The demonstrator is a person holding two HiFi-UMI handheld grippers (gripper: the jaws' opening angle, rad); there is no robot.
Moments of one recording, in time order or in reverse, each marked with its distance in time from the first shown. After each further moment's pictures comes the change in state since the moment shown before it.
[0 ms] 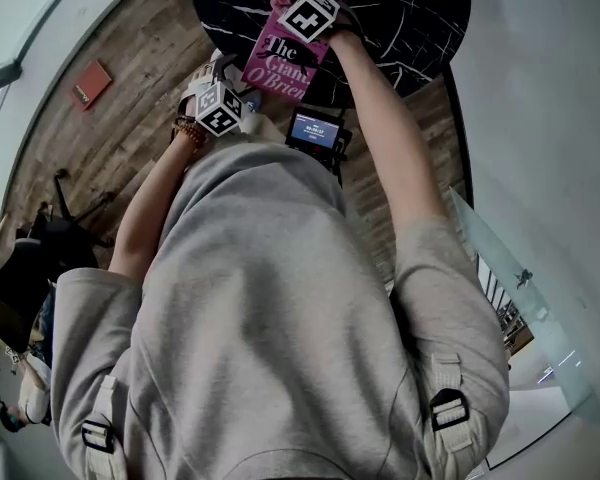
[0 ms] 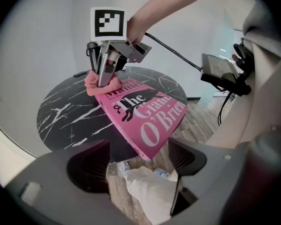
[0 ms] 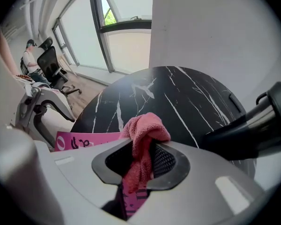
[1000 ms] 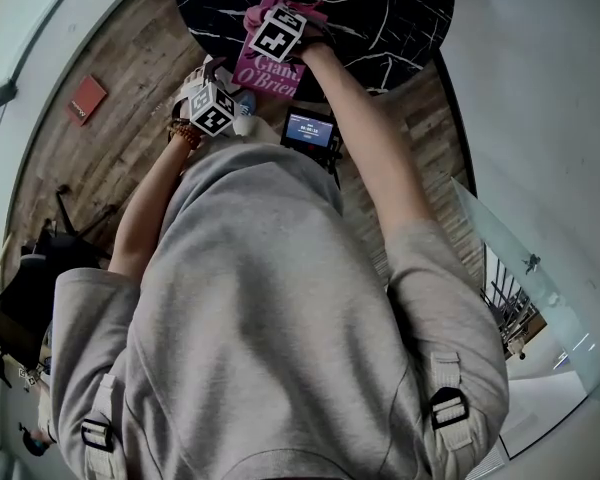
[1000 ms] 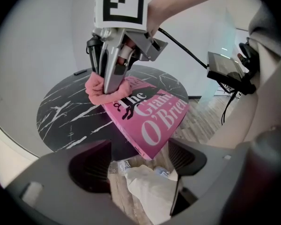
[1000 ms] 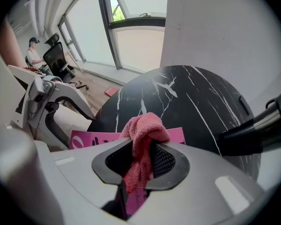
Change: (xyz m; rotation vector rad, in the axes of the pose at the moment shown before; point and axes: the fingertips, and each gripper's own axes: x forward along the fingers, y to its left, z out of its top) left arm 0.005 -0.001 -0.003 -0.006 0.023 0.008; right arm 0.000 0.060 -0.005 -0.054 0.028 0.048
